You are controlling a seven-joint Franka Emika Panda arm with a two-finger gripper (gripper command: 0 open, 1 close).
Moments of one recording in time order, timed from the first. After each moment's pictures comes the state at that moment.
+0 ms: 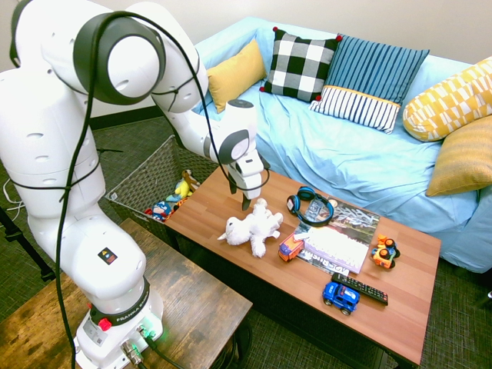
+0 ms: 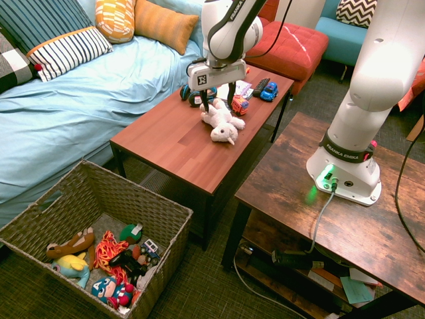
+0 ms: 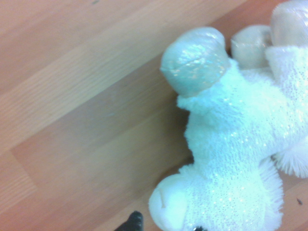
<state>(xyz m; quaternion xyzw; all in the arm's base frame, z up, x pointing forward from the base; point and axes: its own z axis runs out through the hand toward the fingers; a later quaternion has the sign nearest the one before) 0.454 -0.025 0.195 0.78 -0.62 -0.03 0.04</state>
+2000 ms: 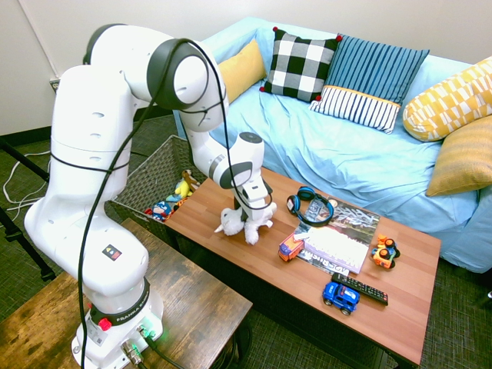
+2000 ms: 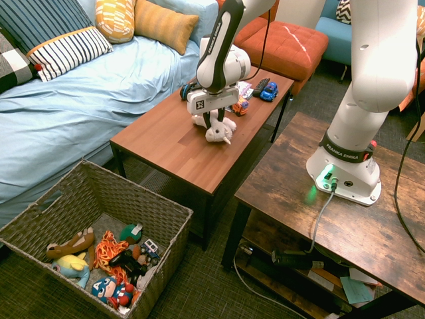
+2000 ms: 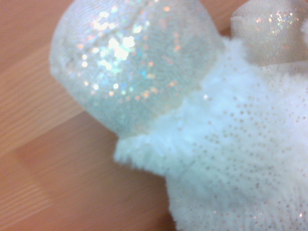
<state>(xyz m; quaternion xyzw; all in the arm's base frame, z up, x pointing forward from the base) 0.467 0.000 0.138 0.82 -0.57 -0.03 0.00</state>
